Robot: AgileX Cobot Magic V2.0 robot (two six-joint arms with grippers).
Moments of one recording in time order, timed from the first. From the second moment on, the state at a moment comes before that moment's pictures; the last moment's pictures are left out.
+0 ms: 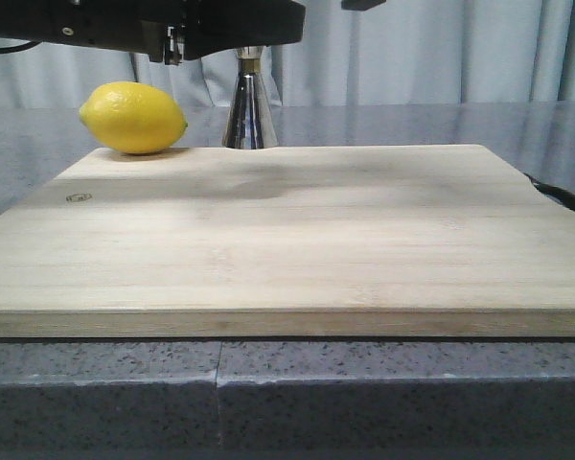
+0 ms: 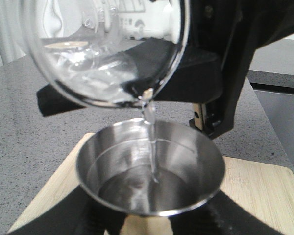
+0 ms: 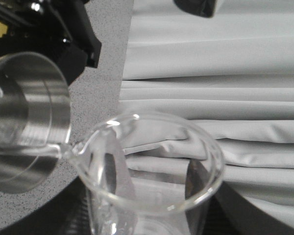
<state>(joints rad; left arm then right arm) -0.33 1.78 -1.13 -1.75 1.16 2.13 0.56 1.49 -1.19 -1.46 -0.08 -0.10</state>
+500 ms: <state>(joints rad) -0.33 1.78 -1.13 -1.75 1.16 2.13 0.56 1.49 -1.19 -1.51 -0.08 -0.10</state>
